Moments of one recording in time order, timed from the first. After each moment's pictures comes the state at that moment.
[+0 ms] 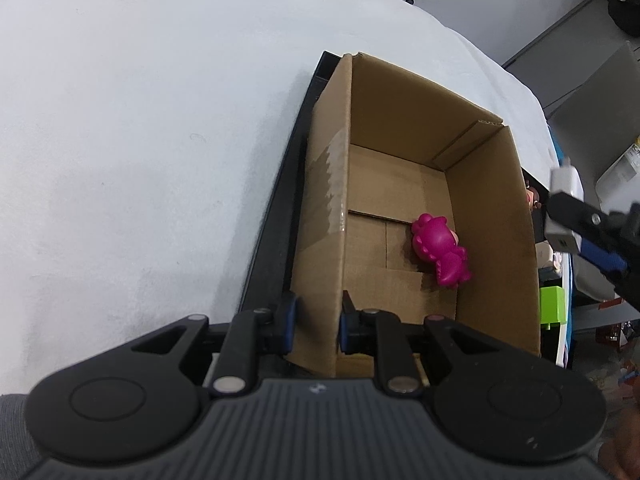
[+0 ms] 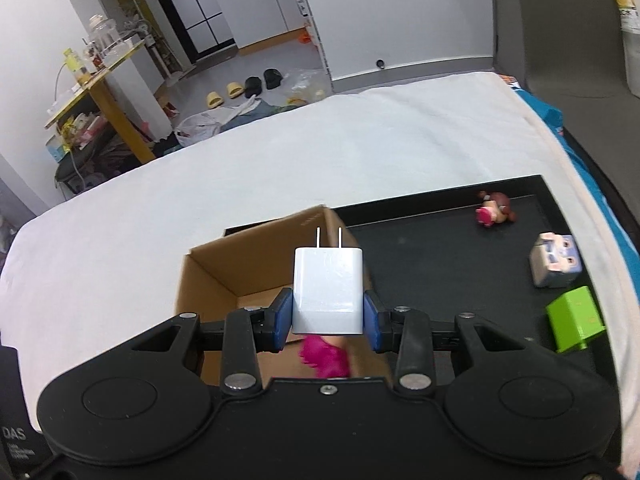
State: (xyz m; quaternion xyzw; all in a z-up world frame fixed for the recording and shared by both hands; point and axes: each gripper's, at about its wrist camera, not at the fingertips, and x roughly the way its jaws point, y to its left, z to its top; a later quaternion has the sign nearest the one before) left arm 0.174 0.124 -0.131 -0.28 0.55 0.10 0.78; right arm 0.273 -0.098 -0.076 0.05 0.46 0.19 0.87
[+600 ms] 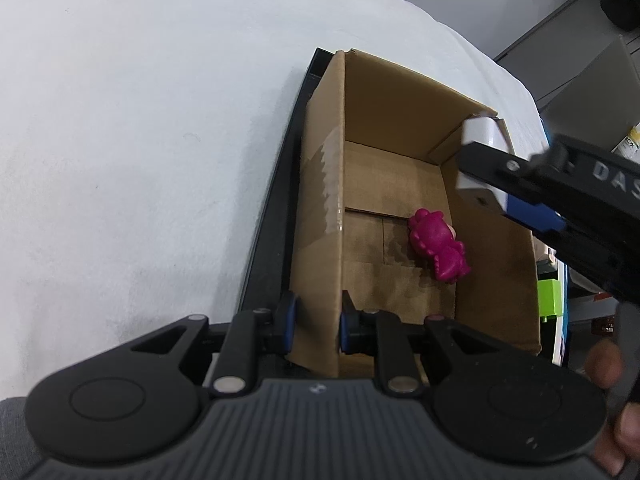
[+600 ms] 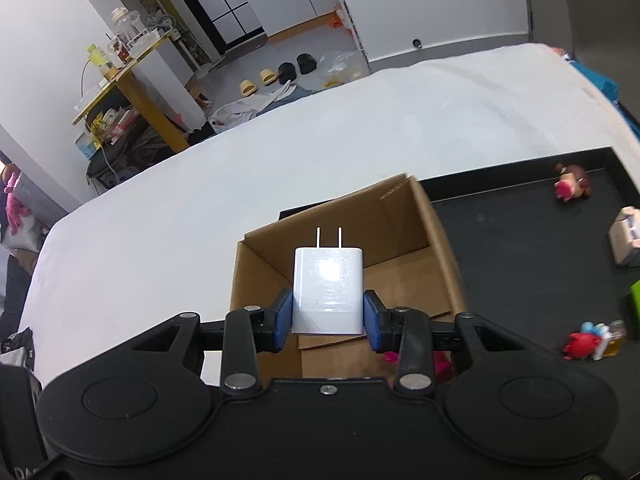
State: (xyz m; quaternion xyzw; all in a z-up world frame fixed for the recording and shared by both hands) left arm 0.176 0.128 -0.135 -0.28 0.55 0.09 0.78; right arm 0.277 -0.055 -0.100 0.09 0.48 0.23 0.84
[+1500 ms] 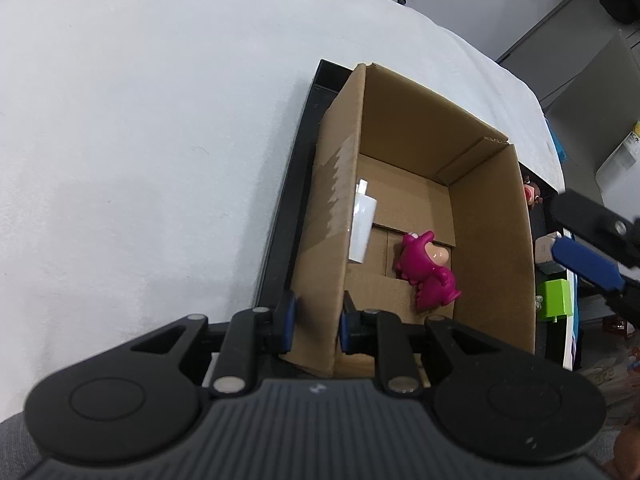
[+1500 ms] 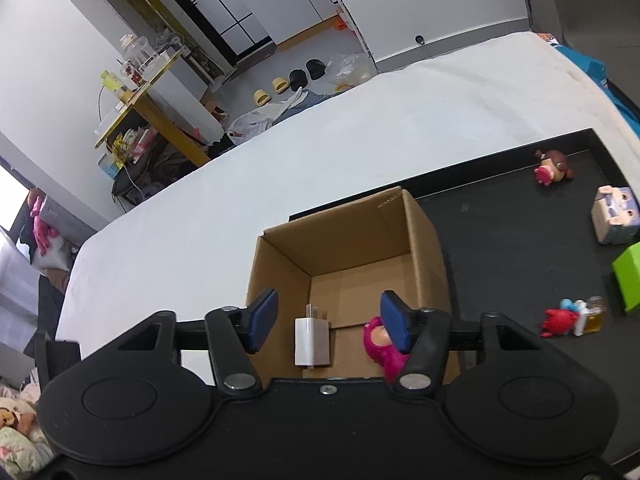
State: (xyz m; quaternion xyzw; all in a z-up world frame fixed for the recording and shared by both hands) left arm 0.172 0.124 -0.126 -0.26 0.55 0.10 0.79; right arm 0.256 -0.108 -0.068 0.13 0.48 0.25 0.83
